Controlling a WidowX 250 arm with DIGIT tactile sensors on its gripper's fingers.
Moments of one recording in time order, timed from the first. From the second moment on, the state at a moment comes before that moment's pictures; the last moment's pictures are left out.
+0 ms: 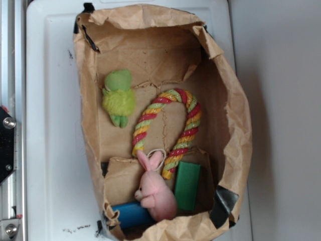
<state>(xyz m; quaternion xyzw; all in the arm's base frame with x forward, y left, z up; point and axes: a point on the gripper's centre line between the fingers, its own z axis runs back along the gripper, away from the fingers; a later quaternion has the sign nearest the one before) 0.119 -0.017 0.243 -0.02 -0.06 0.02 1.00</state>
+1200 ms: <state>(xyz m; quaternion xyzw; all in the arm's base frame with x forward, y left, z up) 0.246 0.000 0.197 -0.07 -0.15 0.36 0.92</state>
